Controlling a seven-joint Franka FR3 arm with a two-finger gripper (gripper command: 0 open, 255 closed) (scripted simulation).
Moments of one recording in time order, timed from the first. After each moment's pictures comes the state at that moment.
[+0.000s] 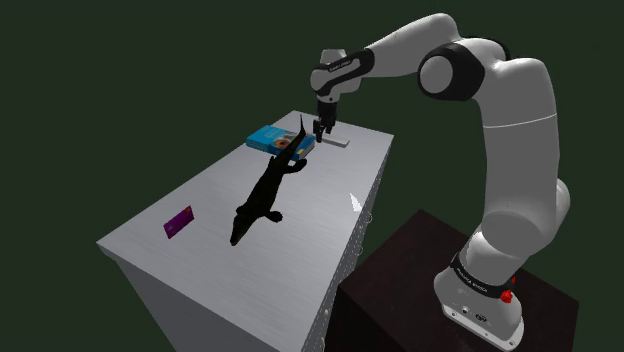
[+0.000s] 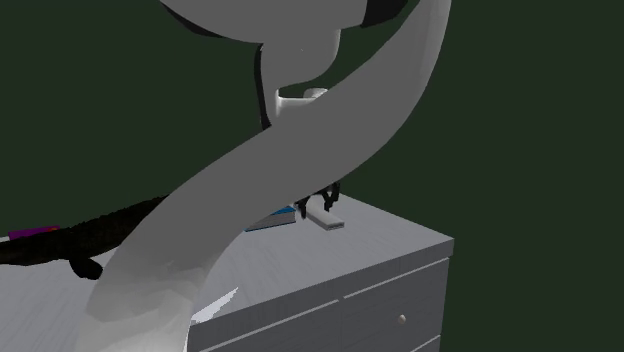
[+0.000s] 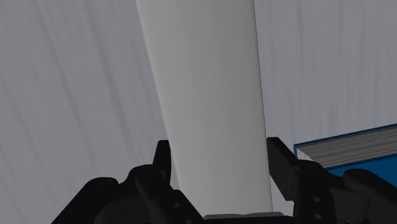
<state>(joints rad) -0.07 0.55 -0.11 -1.54 0.09 2.07 -0.41</state>
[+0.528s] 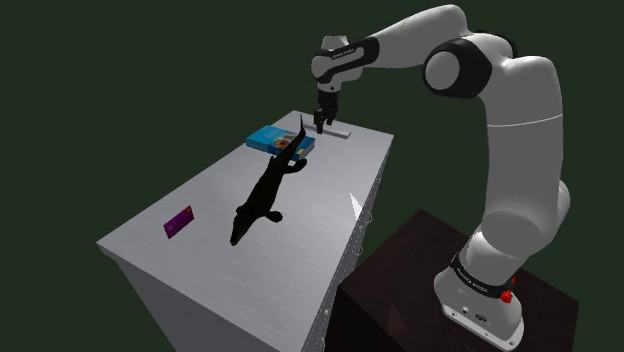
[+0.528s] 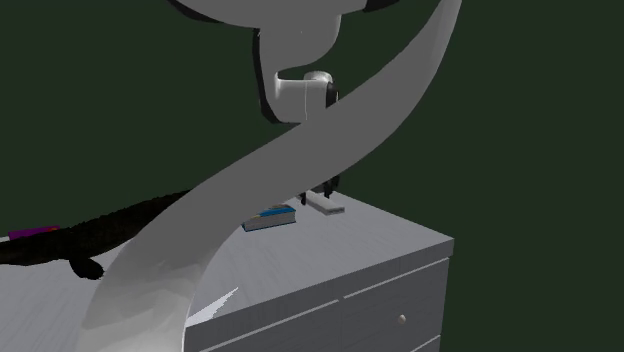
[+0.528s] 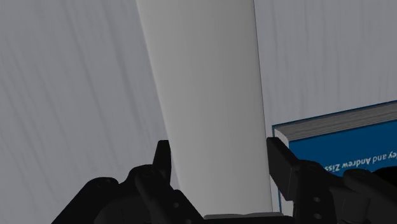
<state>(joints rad) -0.06 0.51 -0.12 -1.50 0.08 1.99 -0.40</state>
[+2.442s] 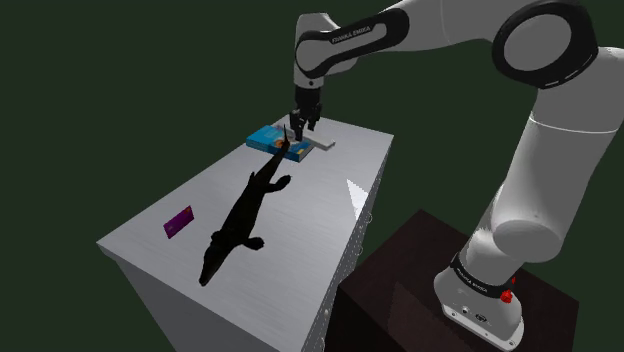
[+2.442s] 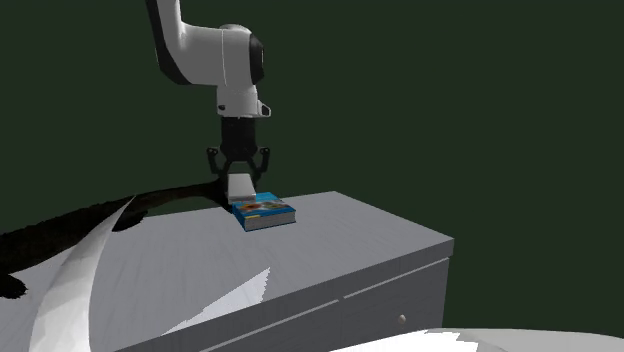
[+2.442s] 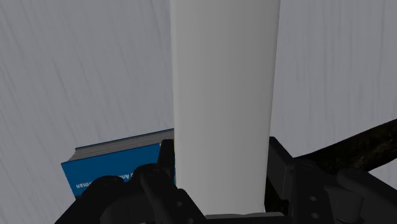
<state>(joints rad) 0.16 0.16 -0.02 -1.83 0.02 1.99 -0.08</state>
